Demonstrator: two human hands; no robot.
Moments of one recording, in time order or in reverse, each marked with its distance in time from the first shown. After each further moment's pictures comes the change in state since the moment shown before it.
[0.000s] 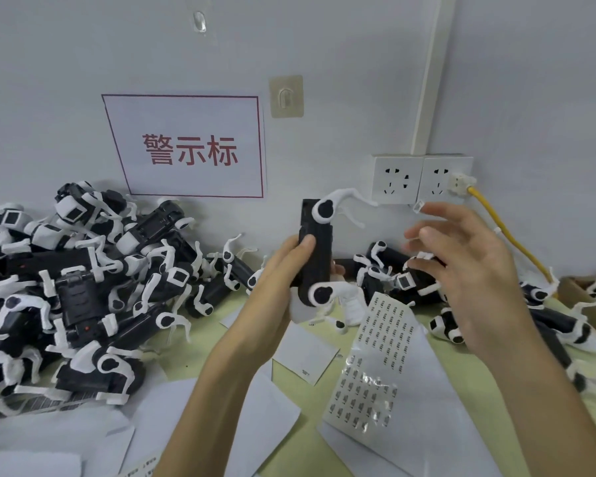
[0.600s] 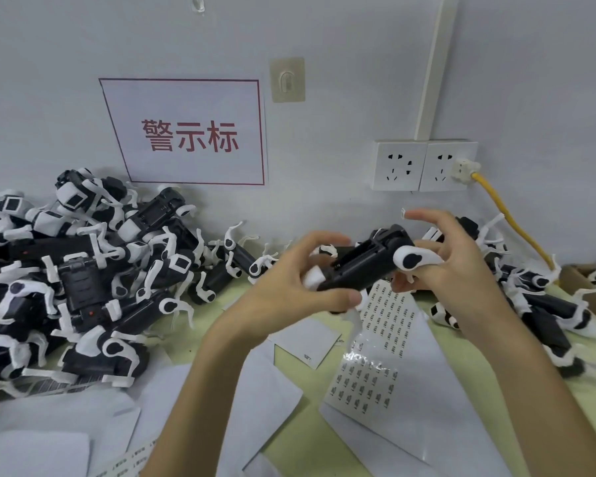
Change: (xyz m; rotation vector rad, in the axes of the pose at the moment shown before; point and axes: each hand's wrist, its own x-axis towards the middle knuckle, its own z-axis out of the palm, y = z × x) left_hand -0.003 0.004 -0.007 0.466 -0.207 -0.006; right_hand 0.000 0.019 -0.002 -0.226 -0.113 0.148
